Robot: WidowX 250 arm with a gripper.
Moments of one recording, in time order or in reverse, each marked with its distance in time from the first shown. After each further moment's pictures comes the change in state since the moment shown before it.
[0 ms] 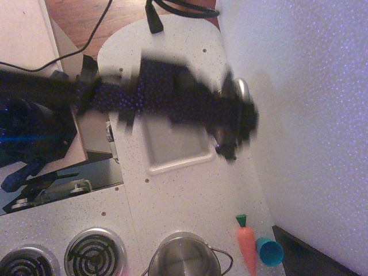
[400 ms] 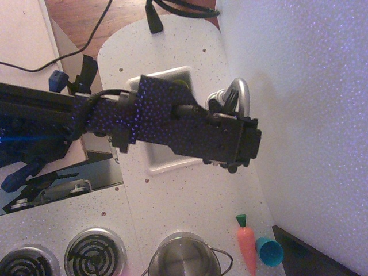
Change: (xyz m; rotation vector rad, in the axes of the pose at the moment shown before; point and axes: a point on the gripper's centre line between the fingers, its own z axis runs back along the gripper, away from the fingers) arm 0.003 -0.007 0.003 0.004 -0.033 -0.021
